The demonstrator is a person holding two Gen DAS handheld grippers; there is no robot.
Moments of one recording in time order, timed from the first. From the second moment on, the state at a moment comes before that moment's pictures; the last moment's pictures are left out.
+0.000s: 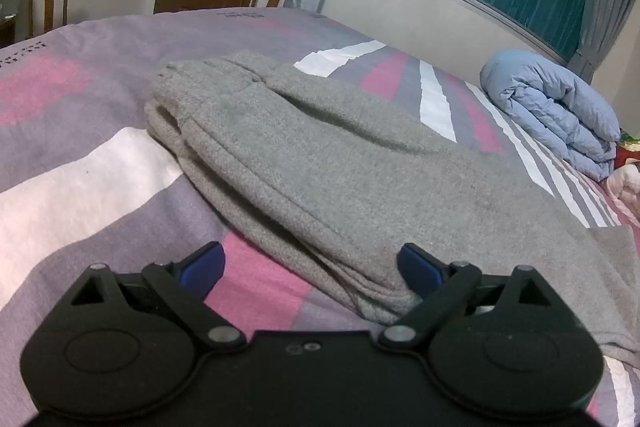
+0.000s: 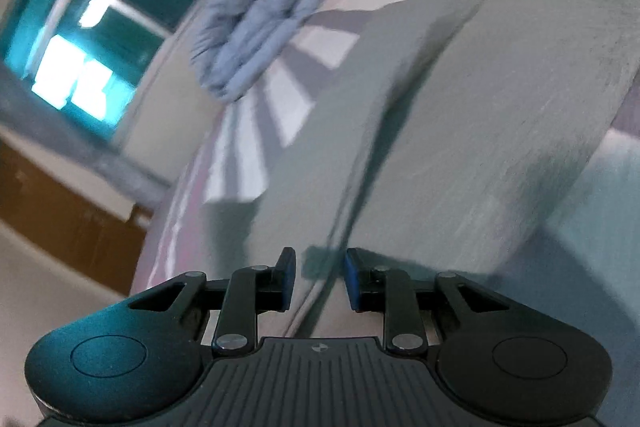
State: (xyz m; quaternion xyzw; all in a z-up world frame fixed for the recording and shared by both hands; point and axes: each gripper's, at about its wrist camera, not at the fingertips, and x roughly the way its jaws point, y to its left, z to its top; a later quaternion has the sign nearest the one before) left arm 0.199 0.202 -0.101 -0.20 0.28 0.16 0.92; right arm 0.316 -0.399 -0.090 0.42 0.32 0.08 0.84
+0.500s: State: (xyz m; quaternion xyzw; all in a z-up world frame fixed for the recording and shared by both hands) left arm 0.197 0.200 -0.099 -0.20 0.28 0.15 0.93; right arm 0.256 -0.433 -0.031 0.35 0.23 0.10 0.90
